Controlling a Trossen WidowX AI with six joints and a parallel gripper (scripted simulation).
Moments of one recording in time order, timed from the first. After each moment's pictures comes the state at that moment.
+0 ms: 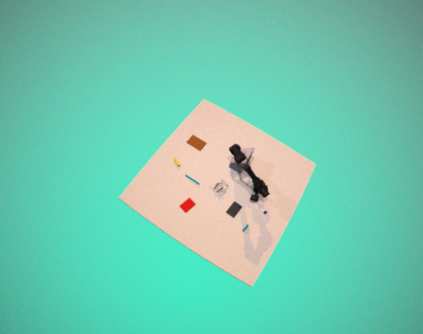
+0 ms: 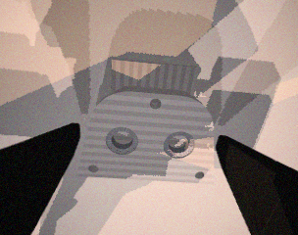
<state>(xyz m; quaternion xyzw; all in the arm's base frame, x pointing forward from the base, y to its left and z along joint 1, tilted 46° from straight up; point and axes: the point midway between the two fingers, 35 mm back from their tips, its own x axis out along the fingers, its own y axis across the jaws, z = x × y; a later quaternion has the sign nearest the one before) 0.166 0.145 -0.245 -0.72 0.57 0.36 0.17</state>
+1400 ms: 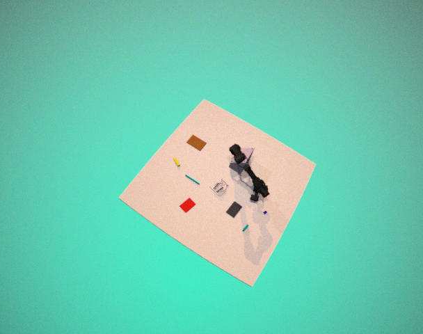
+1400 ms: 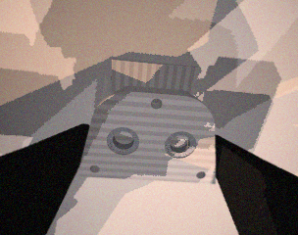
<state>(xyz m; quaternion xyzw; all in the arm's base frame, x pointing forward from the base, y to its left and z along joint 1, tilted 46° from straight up) 0.166 0.145 -0.245 -0.72 0.57 0.36 0.17</state>
